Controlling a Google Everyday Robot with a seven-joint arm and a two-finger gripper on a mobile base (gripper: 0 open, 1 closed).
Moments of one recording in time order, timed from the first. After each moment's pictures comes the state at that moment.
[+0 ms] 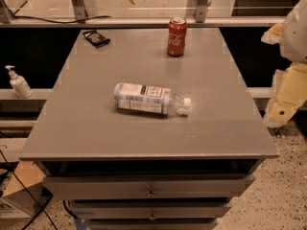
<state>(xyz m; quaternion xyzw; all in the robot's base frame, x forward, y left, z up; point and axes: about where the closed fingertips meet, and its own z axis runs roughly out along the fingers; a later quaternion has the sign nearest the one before) 0.438 -0.217 0.976 -0.60 0.78 -0.03 0.16</state>
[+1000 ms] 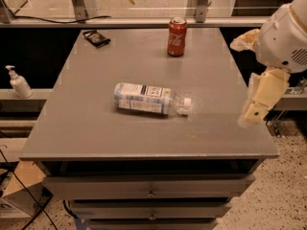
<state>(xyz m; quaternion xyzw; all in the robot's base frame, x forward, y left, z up) 0.451 -0.173 0.959 -0.64 0.73 0.06 0.22</state>
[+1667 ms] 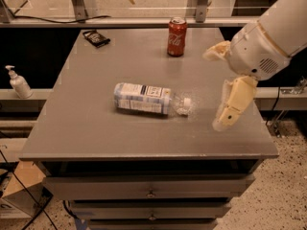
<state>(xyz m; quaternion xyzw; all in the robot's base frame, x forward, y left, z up) 0.462 -0.127 0.933 -0.66 0.70 0.14 0.24</state>
